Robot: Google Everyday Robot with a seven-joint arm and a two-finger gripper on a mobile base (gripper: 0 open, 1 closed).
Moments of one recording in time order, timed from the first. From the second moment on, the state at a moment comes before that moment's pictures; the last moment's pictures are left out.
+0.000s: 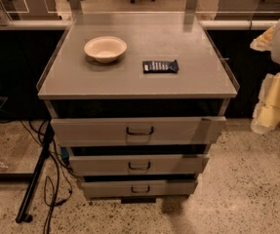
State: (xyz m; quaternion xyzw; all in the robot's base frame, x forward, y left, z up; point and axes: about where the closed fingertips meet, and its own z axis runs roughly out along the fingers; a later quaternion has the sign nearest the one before) arm 0.438 -0.216 0.977 -0.60 0.78 -0.04 0.16
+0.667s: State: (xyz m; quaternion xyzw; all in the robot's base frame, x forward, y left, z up) arm 0.425 -0.214 0.965 -0.60 0.78 -0.02 0.19
